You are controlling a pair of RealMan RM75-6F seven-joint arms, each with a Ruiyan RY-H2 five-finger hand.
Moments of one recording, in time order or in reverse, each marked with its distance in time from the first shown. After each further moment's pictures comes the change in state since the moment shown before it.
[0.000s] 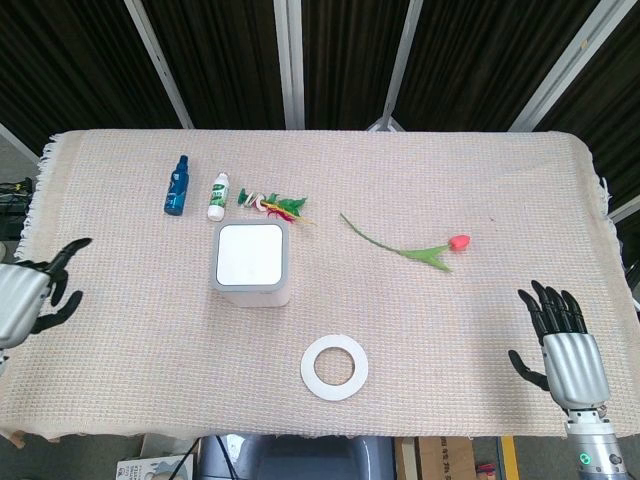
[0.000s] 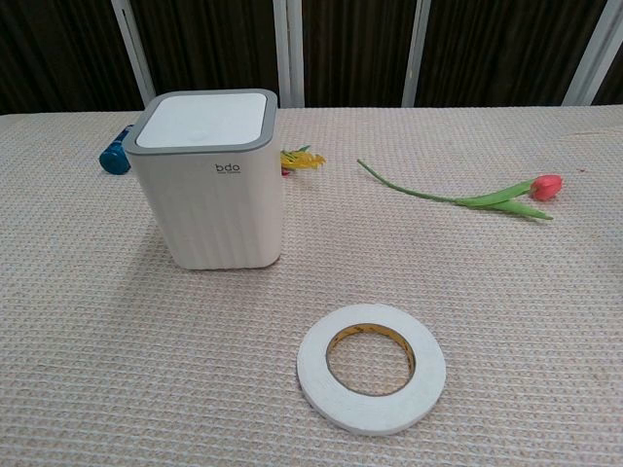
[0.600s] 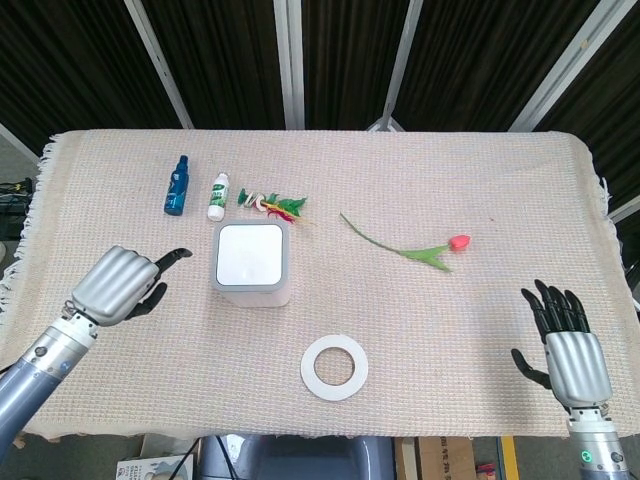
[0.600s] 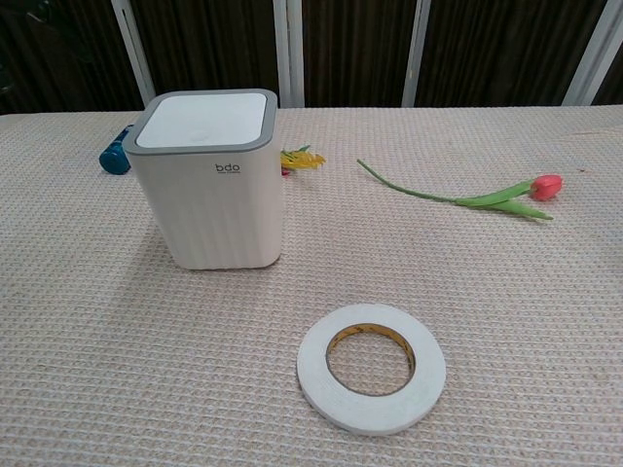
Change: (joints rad) left arm -0.264 0.027 -0.059 -0.243 -0.232 -0.352 0.289; right arm 0.003 0.001 0.007 0.010 0.021 -0.010 0.006
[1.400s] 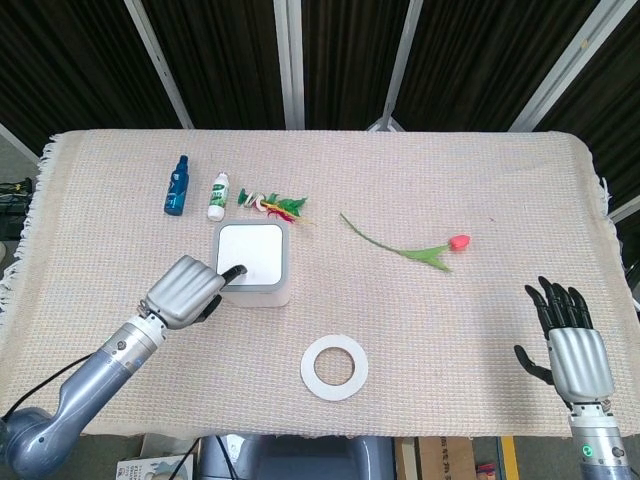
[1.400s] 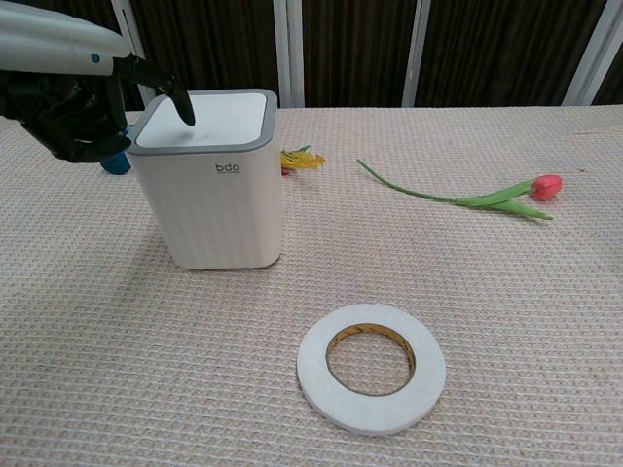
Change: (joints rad) left arm -0.234 -0.197 0.047 -0.051 -0.343 -0.022 0.390; right arm 0.006 -0.002 0.012 0.015 0.019 -0.002 0.013
